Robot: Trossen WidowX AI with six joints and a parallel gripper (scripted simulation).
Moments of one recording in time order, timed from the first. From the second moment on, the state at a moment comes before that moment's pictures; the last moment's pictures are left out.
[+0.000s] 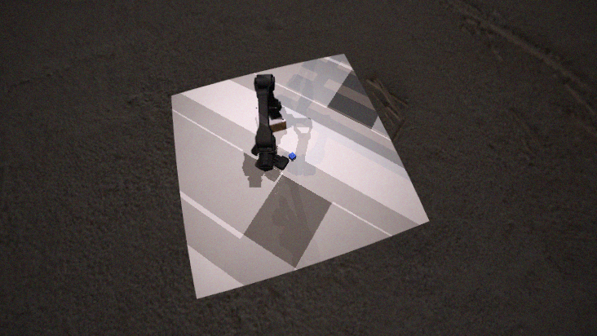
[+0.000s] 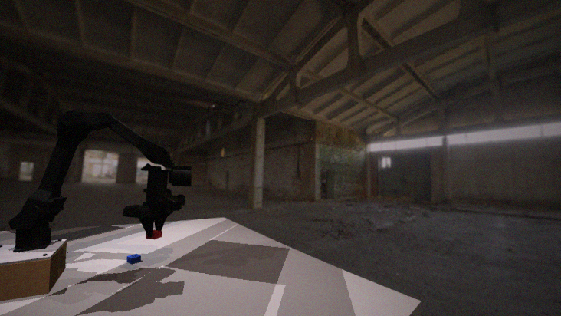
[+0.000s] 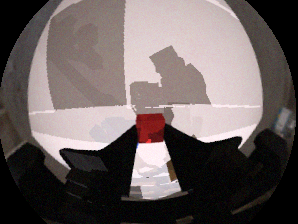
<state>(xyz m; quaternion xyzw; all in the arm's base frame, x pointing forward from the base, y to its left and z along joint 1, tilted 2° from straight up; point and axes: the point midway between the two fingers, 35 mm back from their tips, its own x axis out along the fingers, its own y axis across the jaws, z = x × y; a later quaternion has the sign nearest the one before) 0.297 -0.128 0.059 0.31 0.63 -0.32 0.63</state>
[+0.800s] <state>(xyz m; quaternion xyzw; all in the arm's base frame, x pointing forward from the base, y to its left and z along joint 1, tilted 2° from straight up) 0.275 -0.022 0.016 0.39 0.59 -0.40 0.58</state>
